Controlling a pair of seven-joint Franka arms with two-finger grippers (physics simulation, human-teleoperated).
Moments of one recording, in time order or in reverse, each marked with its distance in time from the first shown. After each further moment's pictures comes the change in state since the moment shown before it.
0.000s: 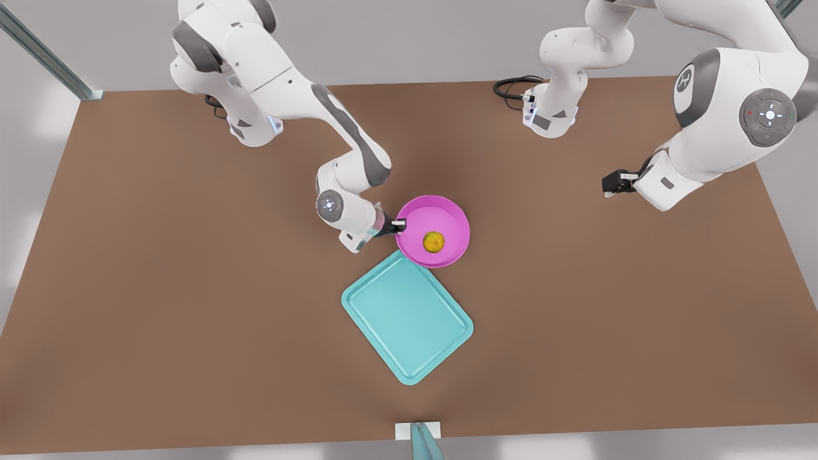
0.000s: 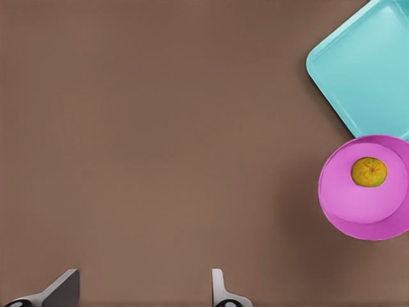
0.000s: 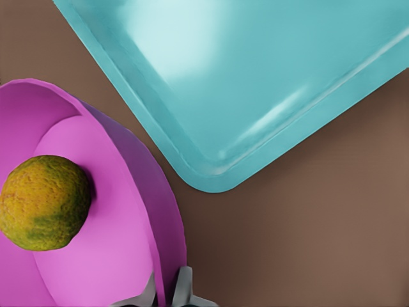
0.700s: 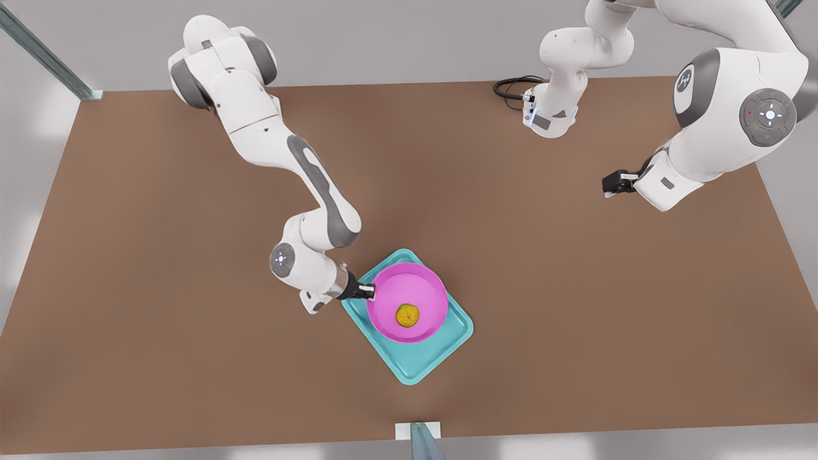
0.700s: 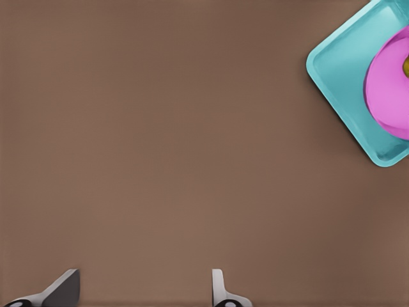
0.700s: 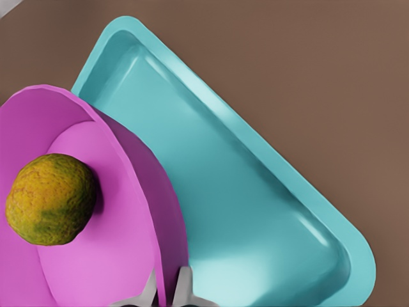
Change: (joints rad) left arm 0.000 0.000 0.000 0.000 0.001 0.002 0.001; right arm -0.174 0.222 -0.053 0.336 -0.002 0.003 -0.058
